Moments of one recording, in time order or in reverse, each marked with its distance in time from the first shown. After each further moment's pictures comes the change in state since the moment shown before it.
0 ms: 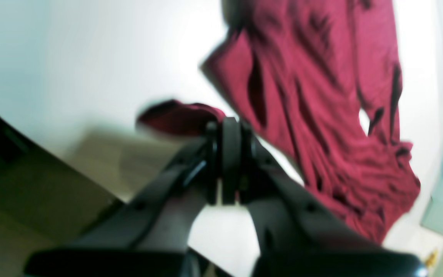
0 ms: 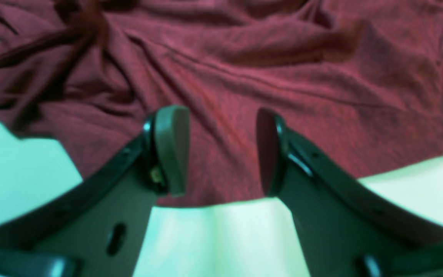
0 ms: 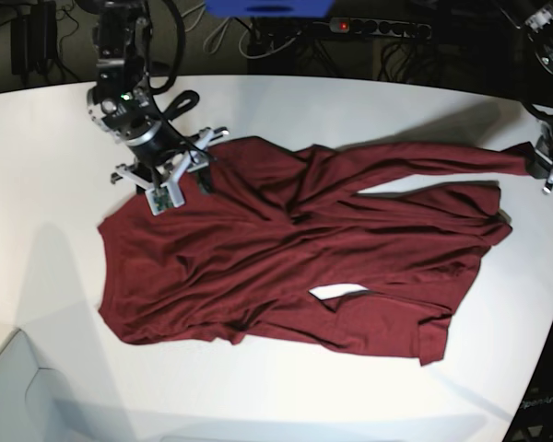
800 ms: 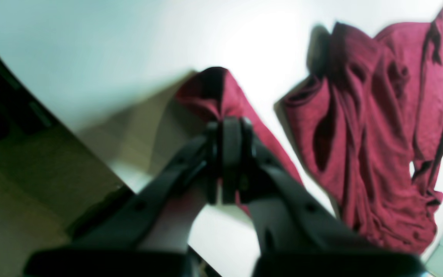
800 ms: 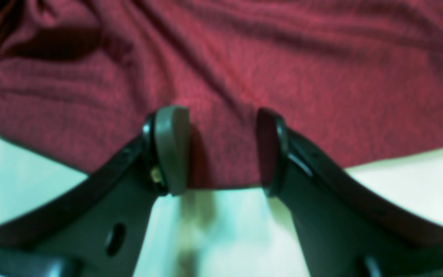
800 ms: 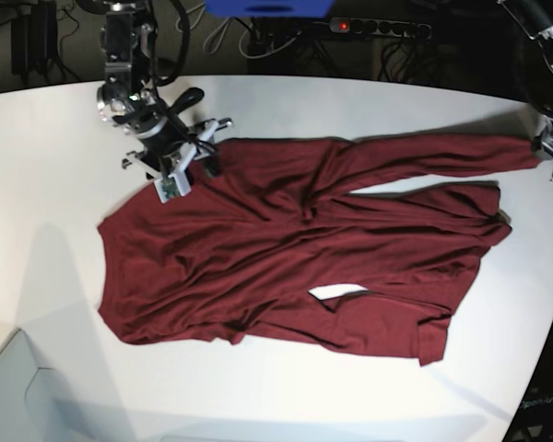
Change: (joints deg) left arm -1.5 -4.3 0.3 -16.7 0.2 0.0 -5.4; right arm 0.6 0.0 0.1 -9.0 0.5 0.0 1.5
